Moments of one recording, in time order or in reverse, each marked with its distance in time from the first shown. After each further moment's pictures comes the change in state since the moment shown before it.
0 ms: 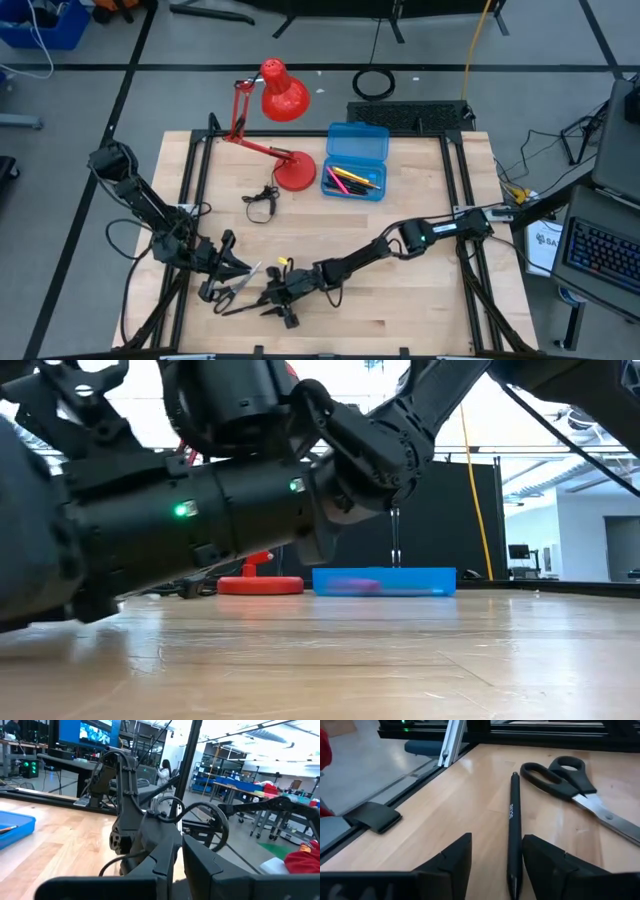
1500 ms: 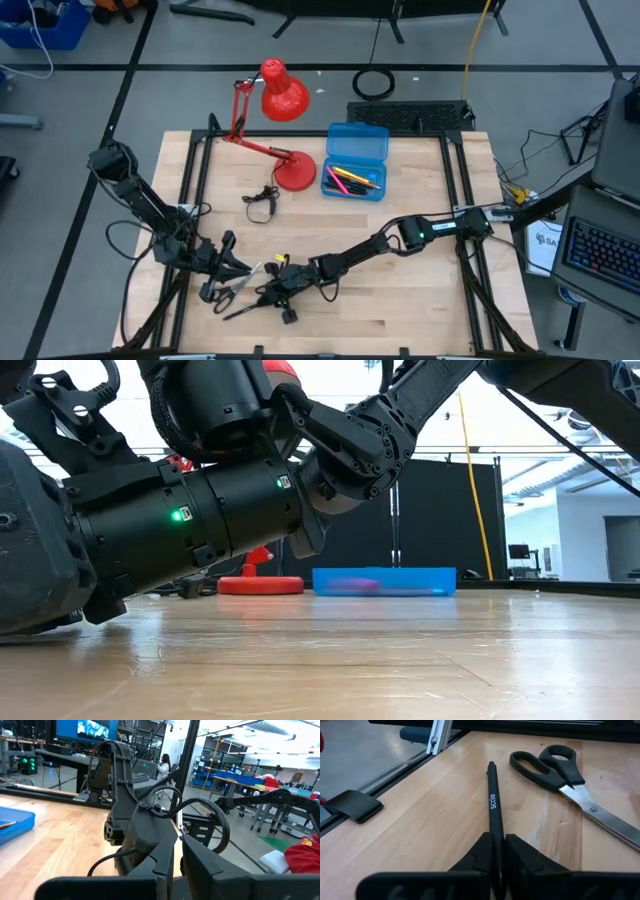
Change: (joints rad) left arm 0.000 0.000 0.000 -0.038 0.007 -0.014; right arm -0.034 0.011 0.033 -0.177 0.003 -0.063
